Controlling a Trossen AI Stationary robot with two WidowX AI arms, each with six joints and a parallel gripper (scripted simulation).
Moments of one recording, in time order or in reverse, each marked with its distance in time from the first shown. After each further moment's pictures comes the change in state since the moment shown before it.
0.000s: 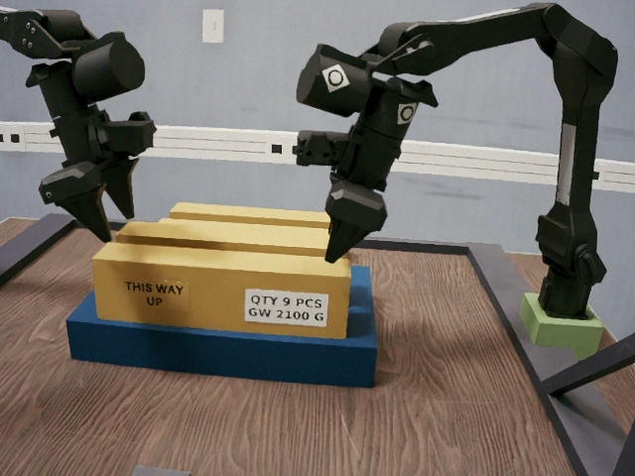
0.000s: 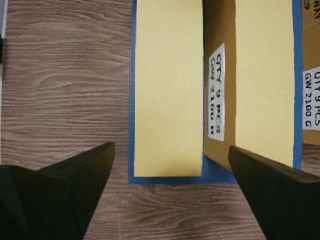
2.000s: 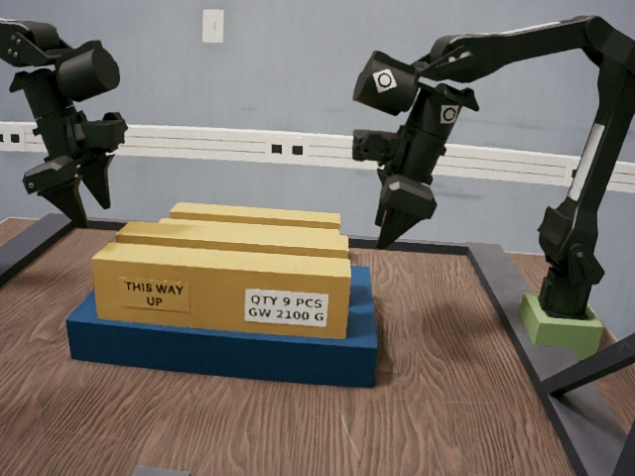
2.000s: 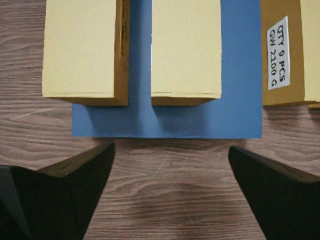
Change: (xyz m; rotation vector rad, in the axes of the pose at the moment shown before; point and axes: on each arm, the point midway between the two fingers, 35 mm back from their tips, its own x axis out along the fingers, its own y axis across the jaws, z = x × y) left arm -0.007 0.072 -0.065 -0.005 -0.012 -0.005; right arm -0.010 -0.074 -0.063 0.005 -0.004 0.005
